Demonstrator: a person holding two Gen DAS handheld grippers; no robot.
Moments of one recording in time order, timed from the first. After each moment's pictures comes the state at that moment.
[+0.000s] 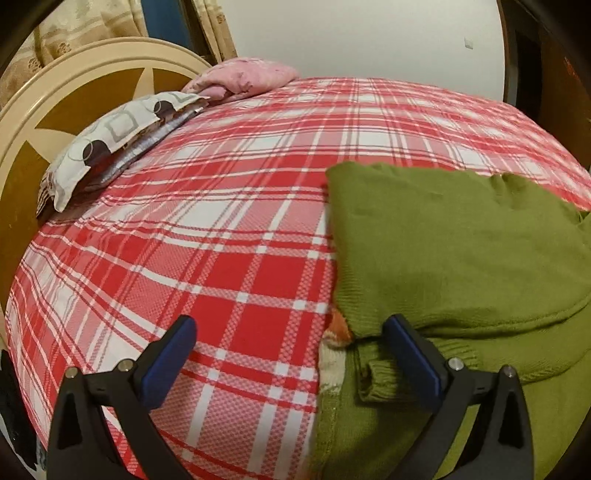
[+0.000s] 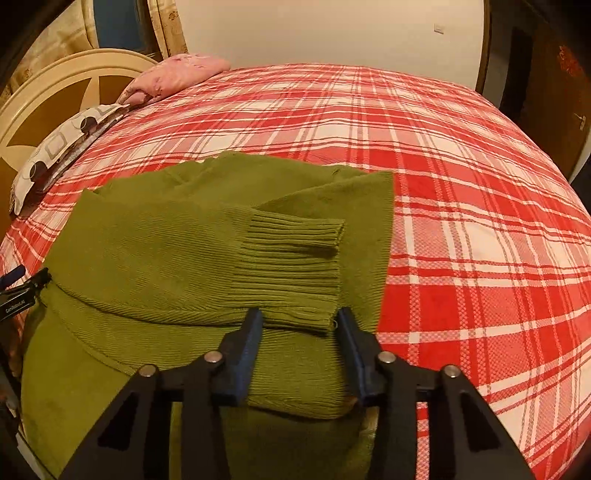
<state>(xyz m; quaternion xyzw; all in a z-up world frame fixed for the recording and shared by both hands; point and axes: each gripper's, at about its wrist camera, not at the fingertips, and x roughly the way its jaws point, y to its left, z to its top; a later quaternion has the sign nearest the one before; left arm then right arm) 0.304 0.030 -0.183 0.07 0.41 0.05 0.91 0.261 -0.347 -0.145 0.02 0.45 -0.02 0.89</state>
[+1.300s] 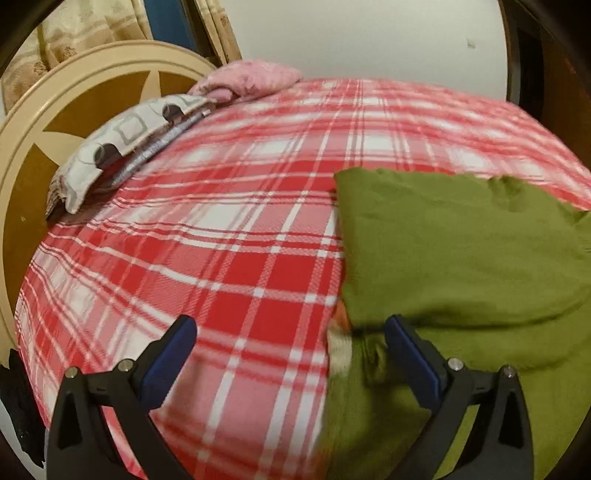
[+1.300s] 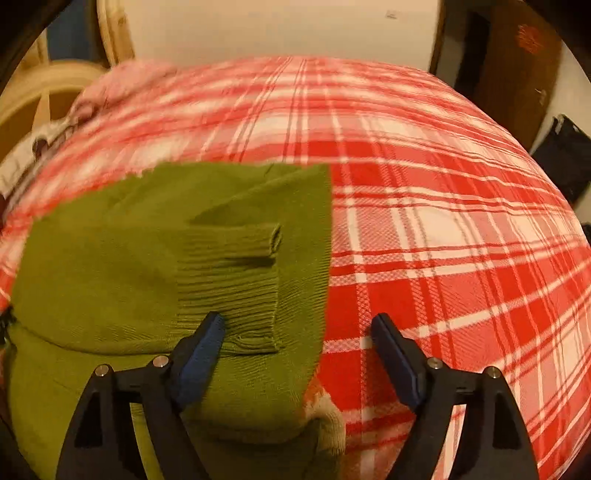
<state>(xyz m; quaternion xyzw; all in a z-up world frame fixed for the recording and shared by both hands) 0.279 0.036 -0.160 0.07 0.40 0.06 0.91 0.256 -0.361 -0.138 0.02 0.44 -0.12 0.89</state>
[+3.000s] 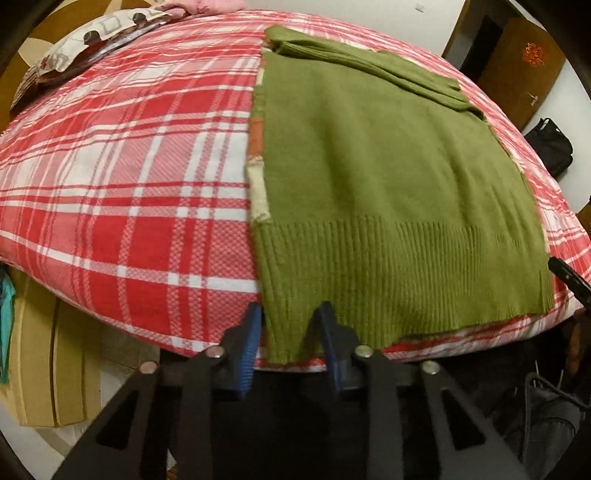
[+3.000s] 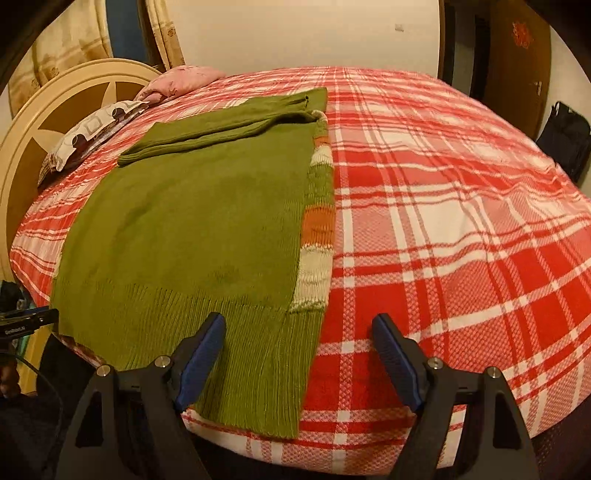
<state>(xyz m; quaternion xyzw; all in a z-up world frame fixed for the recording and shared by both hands) 0.016 0.068 -0.212 -0.01 0.54 -0.11 0.83 -0.058 -0.313 -0.166 0.06 0.43 -0.05 0.90</state>
